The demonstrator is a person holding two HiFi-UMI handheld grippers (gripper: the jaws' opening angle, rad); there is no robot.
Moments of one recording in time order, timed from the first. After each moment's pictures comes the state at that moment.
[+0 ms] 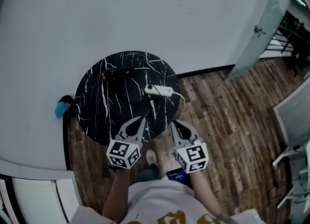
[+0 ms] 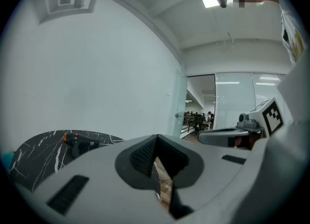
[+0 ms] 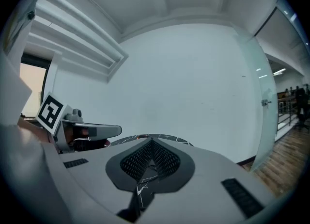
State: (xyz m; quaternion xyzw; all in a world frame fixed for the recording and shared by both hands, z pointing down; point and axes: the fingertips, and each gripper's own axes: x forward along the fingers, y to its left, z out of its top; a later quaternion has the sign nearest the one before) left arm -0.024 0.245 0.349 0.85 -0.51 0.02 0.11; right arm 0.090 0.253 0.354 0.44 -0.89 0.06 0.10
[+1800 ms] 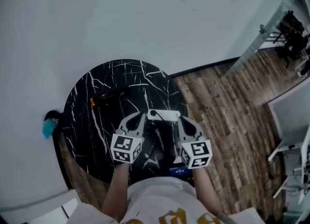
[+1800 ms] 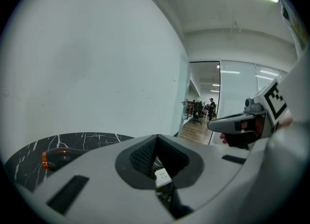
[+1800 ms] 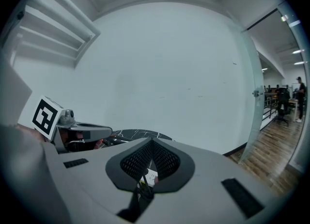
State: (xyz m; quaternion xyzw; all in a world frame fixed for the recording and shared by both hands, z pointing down) left arm -0.095 -0.004 0.414 0.87 -0.47 0.10 0.13; right arm 0.050 0.020 0.400 0.54 -0.82 0.12 0.14
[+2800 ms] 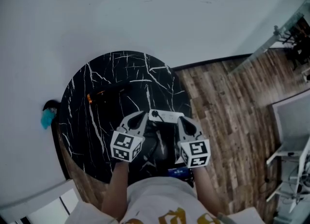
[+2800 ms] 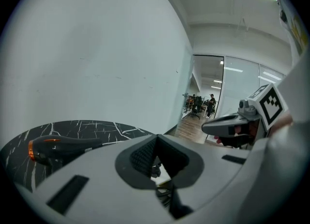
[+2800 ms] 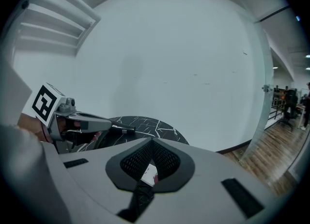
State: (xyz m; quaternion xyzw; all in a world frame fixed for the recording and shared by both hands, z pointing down) left arm -0.089 -0.035 0.459 0.86 -0.45 0.13 0.18; right arm 0.052 -0.020 0.459 0.51 -0.83 0.14 0.21
